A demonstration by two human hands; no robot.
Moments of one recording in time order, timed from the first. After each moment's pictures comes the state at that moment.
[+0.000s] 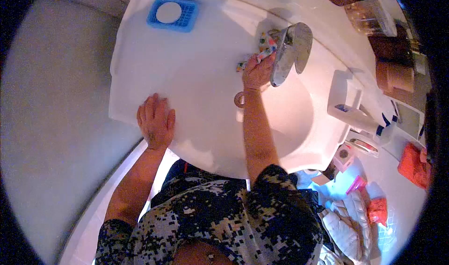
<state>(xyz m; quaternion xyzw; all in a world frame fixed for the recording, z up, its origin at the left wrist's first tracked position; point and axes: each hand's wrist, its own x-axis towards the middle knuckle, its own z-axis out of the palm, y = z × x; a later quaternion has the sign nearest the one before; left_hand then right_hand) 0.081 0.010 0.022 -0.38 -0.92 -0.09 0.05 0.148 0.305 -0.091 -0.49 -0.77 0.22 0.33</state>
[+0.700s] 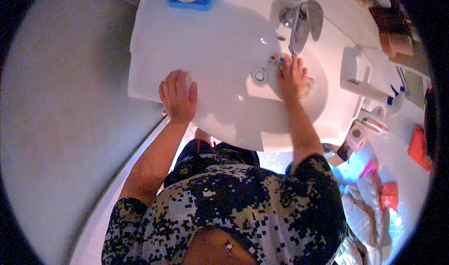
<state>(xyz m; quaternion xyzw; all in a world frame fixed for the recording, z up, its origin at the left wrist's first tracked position) 0.076 0.008 0.013 -0.39 -0.90 -0.16 0.09 0.274 0.306 -0.080 -0.35 -0.94 -0.05 0.04</state>
